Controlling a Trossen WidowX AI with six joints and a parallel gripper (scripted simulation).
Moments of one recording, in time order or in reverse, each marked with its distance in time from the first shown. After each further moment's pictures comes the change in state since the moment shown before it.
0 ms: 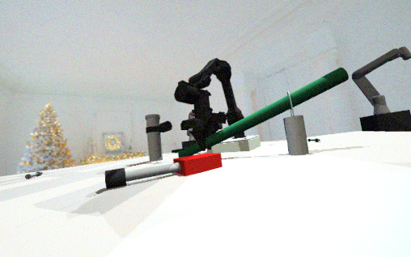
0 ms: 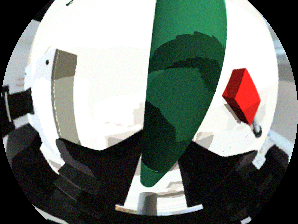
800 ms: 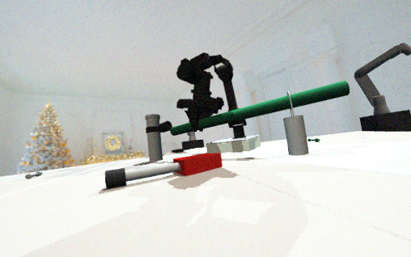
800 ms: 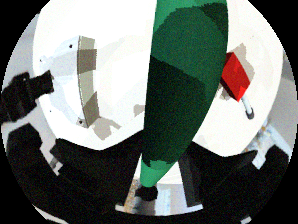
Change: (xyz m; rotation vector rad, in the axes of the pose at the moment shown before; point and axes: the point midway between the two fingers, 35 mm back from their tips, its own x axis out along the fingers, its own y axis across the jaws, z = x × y) arm -0.069 -0.005 -0.017 -0.020 0.251 0.033
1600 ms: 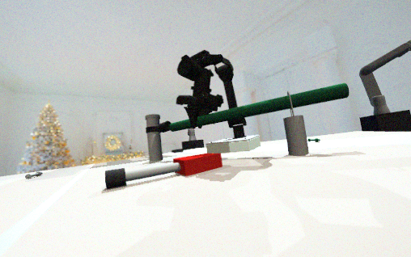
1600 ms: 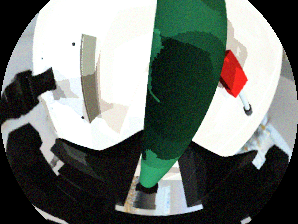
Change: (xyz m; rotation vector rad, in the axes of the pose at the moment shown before) arm -0.011 0.000 -0.005 0.000 0.031 -0.006
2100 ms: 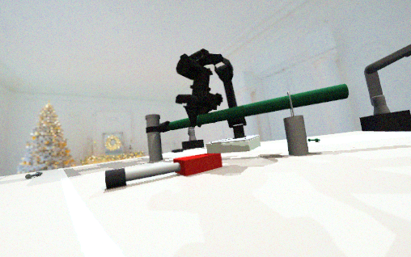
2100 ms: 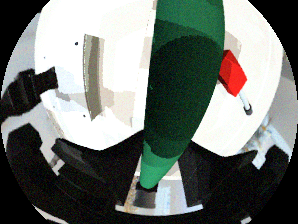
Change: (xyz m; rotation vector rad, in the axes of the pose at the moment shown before) arm -0.004 -0.001 -0.003 -0.003 -0.003 0.011
